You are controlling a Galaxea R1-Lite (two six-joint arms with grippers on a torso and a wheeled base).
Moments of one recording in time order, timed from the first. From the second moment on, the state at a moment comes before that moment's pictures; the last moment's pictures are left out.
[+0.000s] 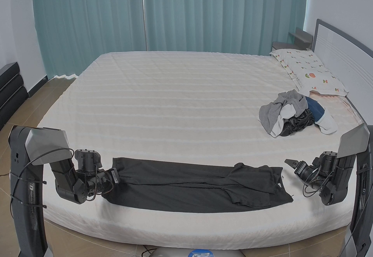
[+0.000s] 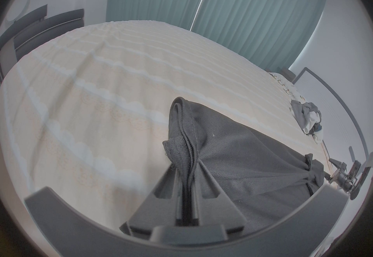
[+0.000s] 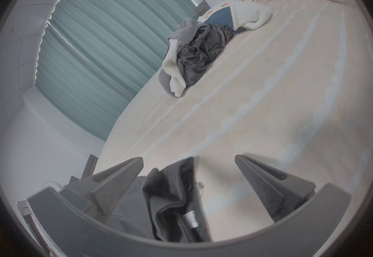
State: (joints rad) left arm -0.06 2.45 -0.71 -1.08 -0.08 -0.39; right arm -0.14 2.51 -0.51 -1.55 0.28 0.67
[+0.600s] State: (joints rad) left arm -0.05 2.44 -0.71 -1.08 -0.08 -0.42; right arm -0.16 2.51 -0.52 -1.55 0.28 0.67
